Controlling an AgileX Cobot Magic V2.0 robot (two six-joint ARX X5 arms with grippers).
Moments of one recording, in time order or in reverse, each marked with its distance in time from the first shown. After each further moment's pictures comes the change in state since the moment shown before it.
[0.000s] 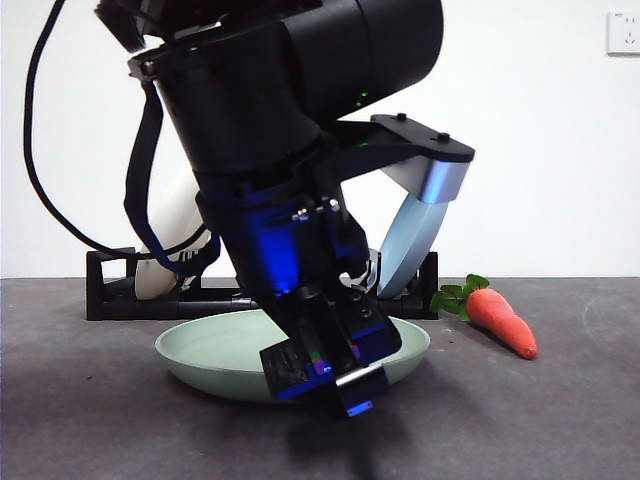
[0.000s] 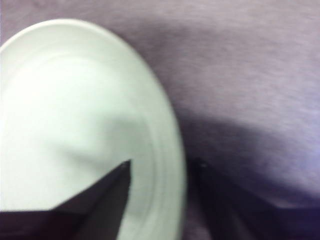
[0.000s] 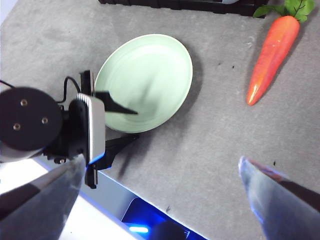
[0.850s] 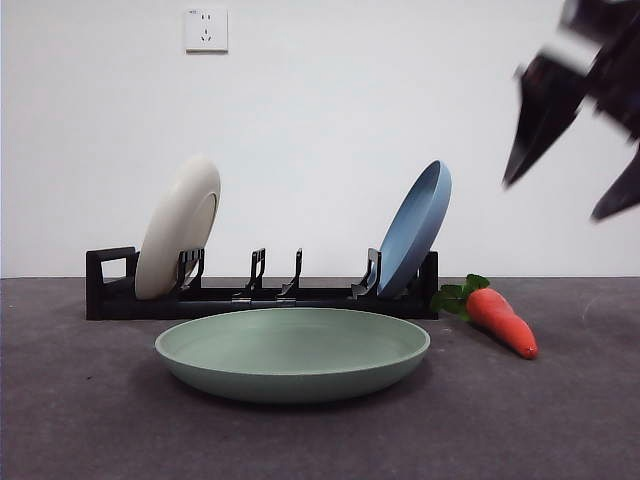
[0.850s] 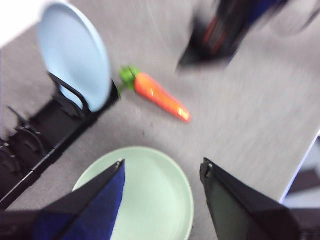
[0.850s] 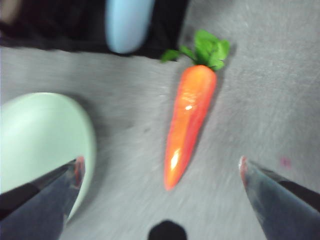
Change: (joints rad) left arm -0.001 -0.497 0.331 -0.375 0.074 -0.373; right arm 0.044 0.567 0.002 0.569 0.260 0.124
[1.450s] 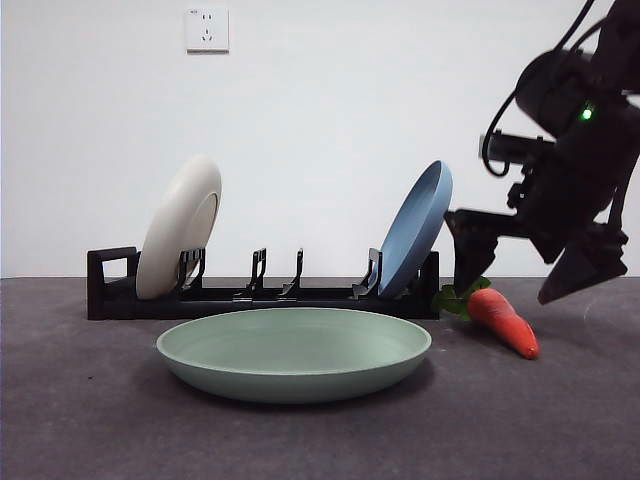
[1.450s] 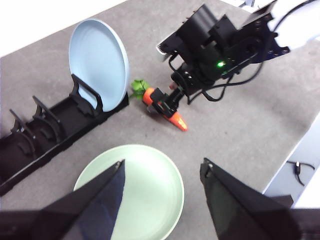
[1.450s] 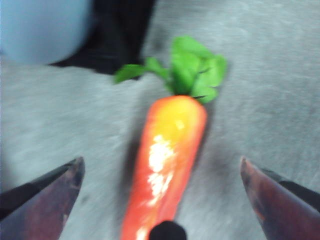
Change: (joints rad) left arm 0.000 -0.181 0.000 -0.131 0.001 -0.101; right arm 0.100 0.370 0.000 0.400 0.237 0.019
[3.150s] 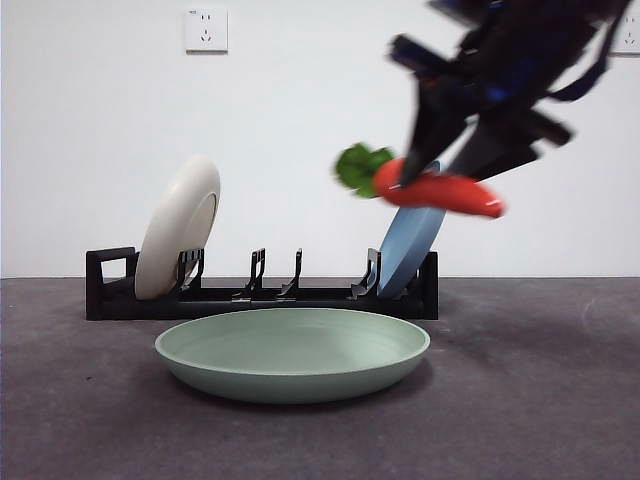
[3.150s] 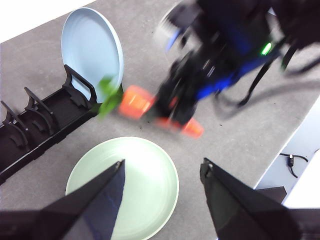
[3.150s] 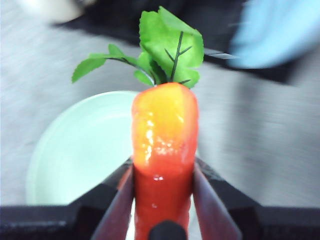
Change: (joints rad) left arm 0.000 -0.001 0.000 -0.017 0.022 -0.012; right arm 0.320 -0.317 0.006 -0.225 -0.077 0.119
